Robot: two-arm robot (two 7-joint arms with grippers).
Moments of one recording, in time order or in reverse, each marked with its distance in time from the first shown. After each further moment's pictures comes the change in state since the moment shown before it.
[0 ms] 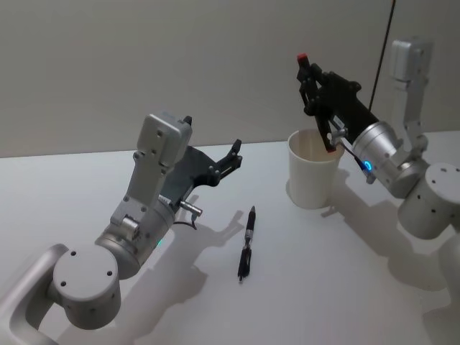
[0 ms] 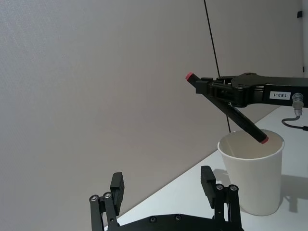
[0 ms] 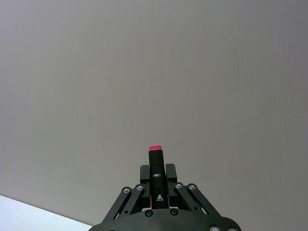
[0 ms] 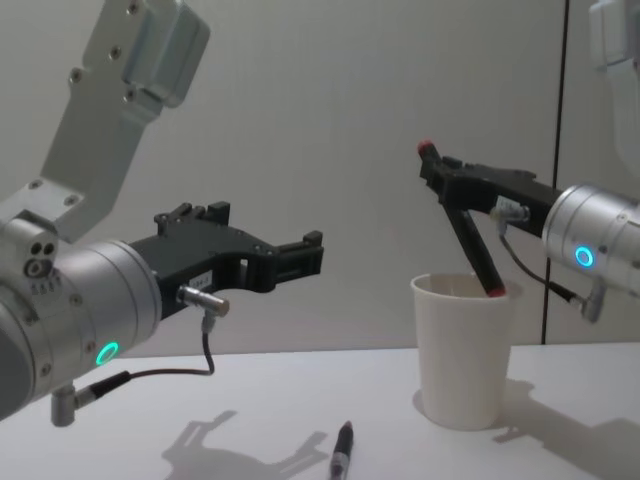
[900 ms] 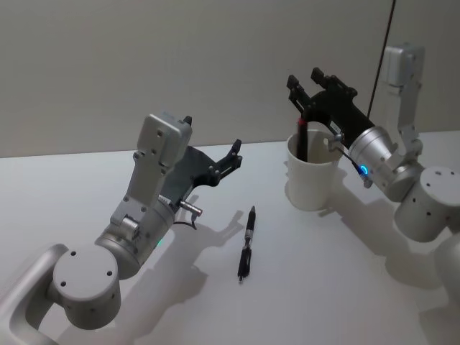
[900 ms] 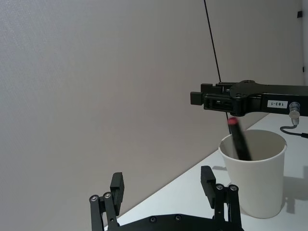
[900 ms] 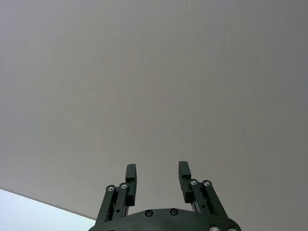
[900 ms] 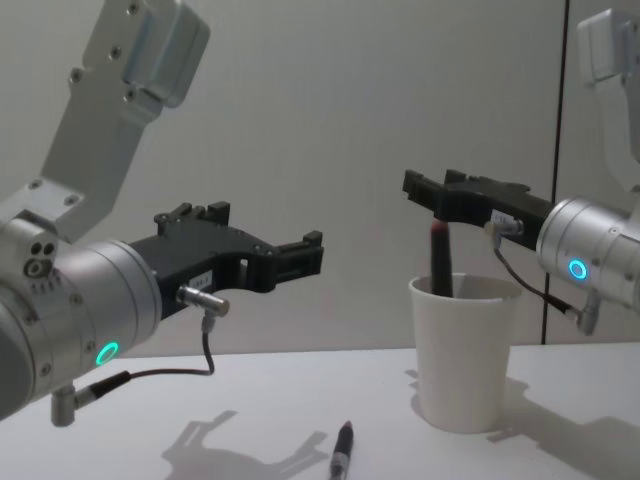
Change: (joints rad) left arm 0.000 0.000 0.000 0.000 0.000 0.000 0.000; right arm 0.006 -0.007 -0.006 0.030 -0.015 -0.004 -0.003
